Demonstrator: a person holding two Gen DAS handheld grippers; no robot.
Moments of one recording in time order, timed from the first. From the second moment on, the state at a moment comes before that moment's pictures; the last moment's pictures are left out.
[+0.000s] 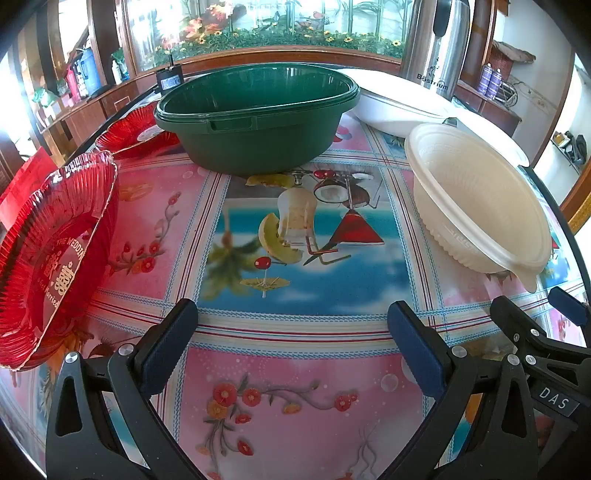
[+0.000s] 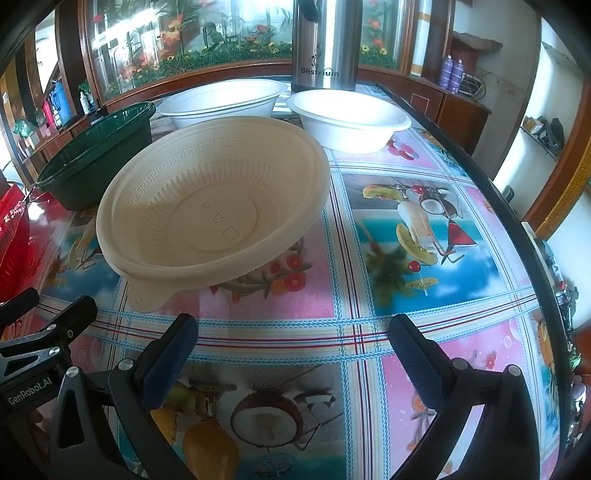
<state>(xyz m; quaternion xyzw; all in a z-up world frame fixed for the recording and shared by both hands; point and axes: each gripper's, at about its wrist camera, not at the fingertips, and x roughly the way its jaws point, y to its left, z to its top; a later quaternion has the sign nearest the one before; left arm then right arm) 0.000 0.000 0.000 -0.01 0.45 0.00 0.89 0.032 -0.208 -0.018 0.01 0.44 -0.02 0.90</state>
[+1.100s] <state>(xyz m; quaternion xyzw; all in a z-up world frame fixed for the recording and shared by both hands) -0.001 0.000 0.002 0.00 0.46 0.00 0.89 0.028 -0.202 -0.020 0.00 0.45 -0.01 0.89</state>
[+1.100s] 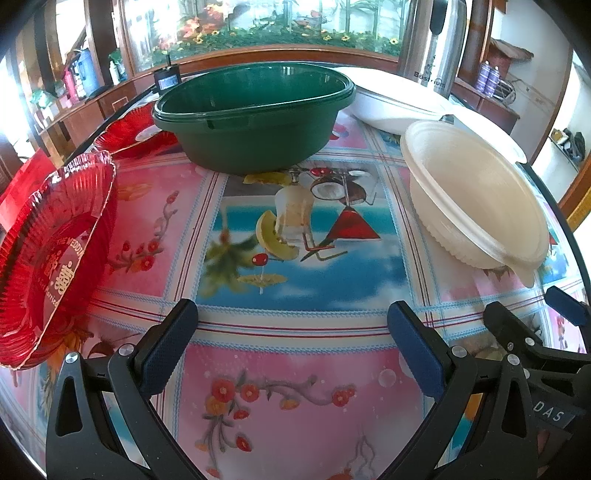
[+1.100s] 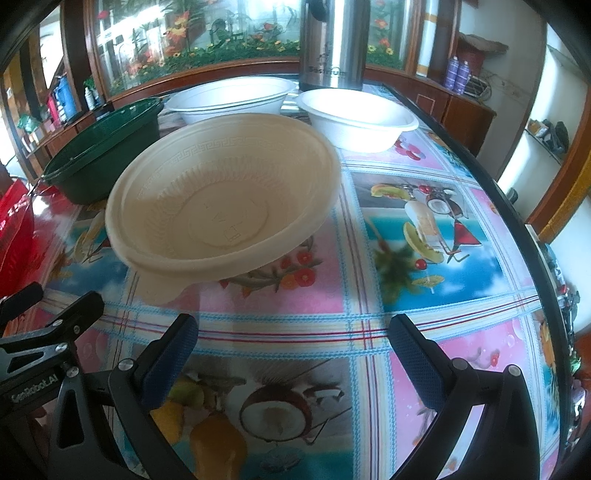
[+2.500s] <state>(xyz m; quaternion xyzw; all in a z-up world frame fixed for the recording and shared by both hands) -0.085 0.116 0.073 0.00 0.39 -0.02 0.92 -0.013 -0.110 0.051 -0.02 0.38 0.10 0.92</state>
